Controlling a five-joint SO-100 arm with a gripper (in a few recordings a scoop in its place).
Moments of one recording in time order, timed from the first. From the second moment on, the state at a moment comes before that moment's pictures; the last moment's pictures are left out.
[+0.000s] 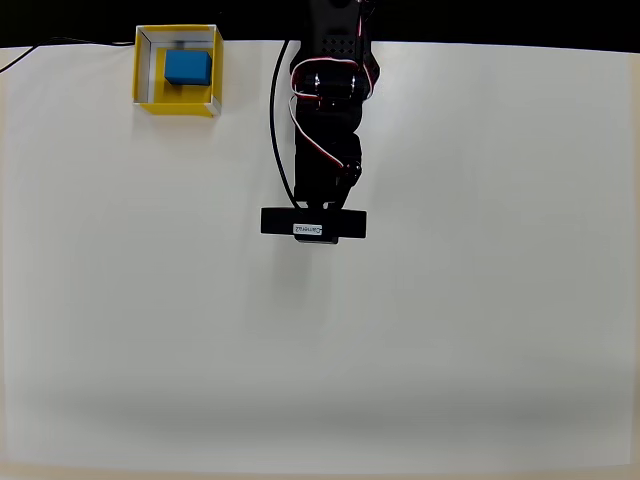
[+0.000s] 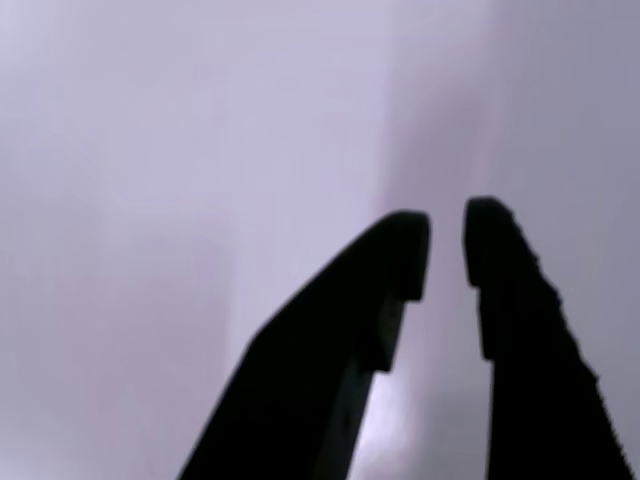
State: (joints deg) arm -0.8 186.0 167.2 61.9 -94.3
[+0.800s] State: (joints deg) arm 1.5 190.3 178.7 76.9 -93.2
